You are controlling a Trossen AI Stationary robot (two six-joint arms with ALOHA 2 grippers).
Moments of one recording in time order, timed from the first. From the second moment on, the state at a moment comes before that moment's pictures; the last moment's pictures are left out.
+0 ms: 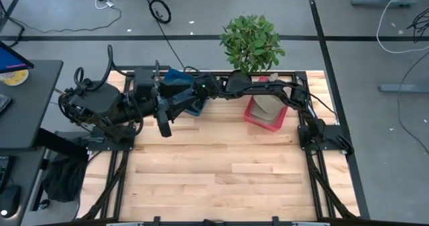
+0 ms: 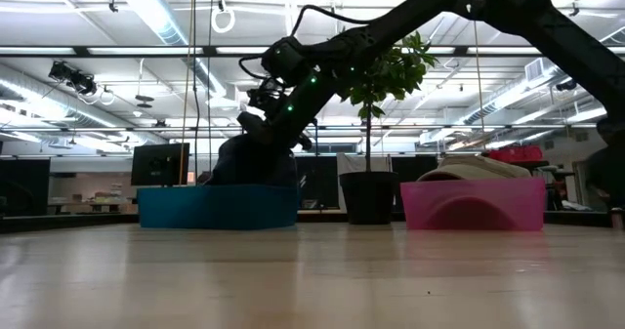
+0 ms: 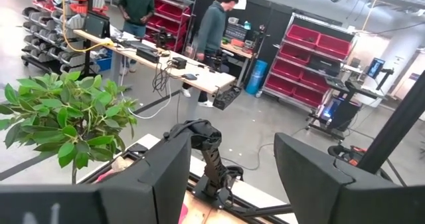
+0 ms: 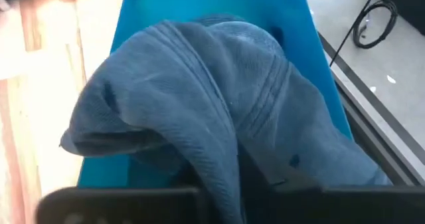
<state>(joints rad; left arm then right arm) -0.44 1.58 2.32 -0.78 -0.81 -0.38 -0.29 2.19 1.72 -0.24 0.14 0.02</state>
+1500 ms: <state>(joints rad) -0.44 1.58 2.32 -0.78 -0.76 -0.33 -0.30 2.11 1.72 -0.31 -0.06 0.30</state>
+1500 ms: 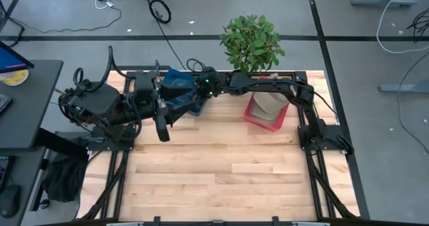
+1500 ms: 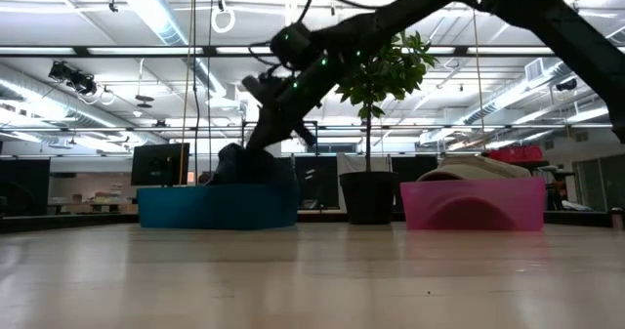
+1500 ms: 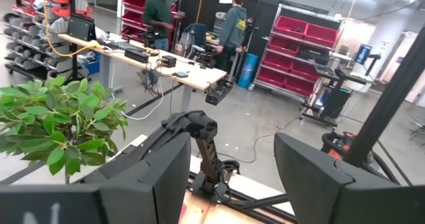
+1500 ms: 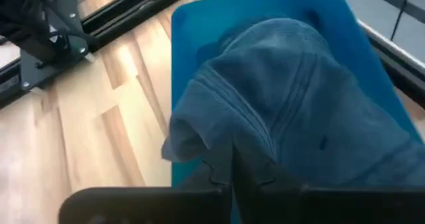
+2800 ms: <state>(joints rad) -0.34 1.58 2.32 -0.78 -0.77 -0.32 -0.32 2.06 1.72 -0.55 -0.03 -0.01</state>
